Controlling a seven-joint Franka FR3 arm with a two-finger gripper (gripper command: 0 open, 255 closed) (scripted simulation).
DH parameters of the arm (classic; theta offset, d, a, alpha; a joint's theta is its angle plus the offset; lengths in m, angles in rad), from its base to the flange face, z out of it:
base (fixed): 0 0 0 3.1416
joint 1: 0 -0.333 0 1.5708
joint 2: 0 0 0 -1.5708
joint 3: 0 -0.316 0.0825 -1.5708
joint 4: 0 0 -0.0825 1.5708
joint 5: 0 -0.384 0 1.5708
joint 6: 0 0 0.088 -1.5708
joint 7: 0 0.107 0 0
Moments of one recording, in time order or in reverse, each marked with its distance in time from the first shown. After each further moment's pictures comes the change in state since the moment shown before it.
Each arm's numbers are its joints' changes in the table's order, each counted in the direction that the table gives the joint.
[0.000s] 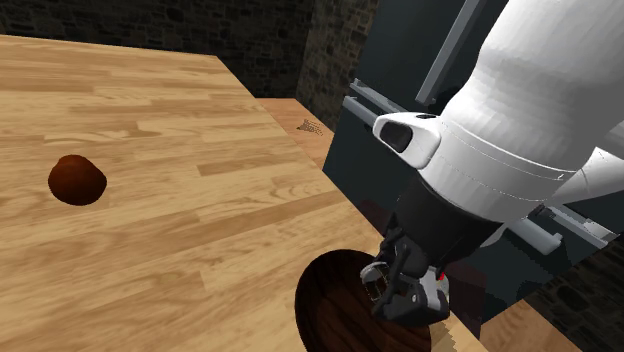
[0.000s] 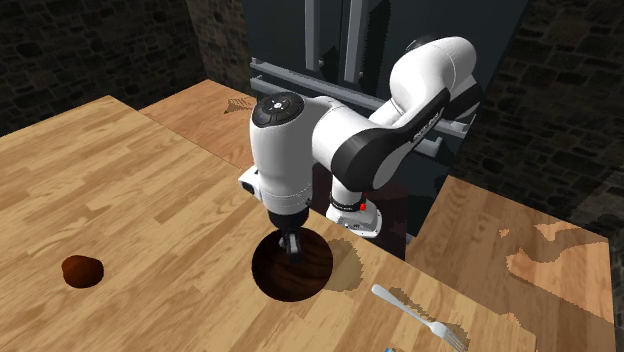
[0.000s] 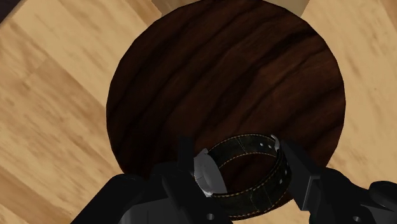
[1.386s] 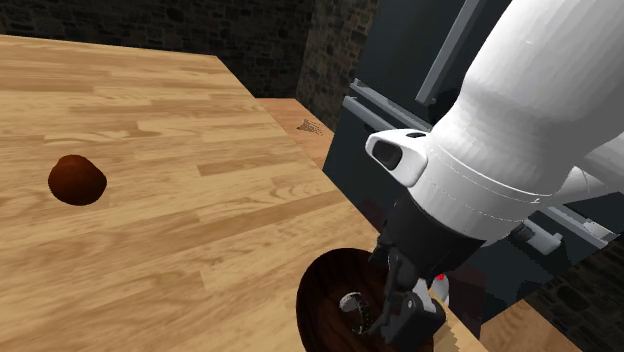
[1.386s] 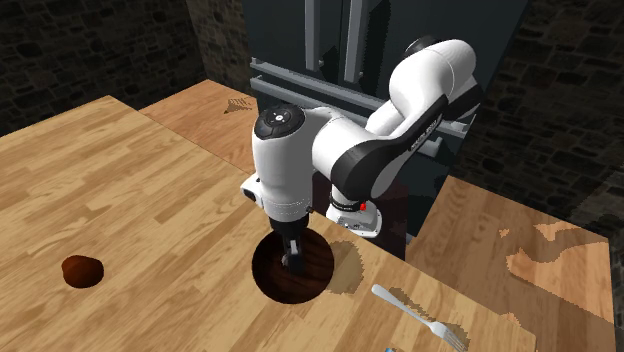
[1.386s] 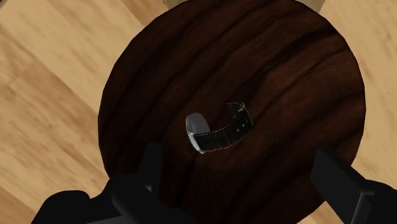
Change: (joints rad) arm -0.004 -0.002 -0.020 -0.041 -0.016 -0.042 -0.003
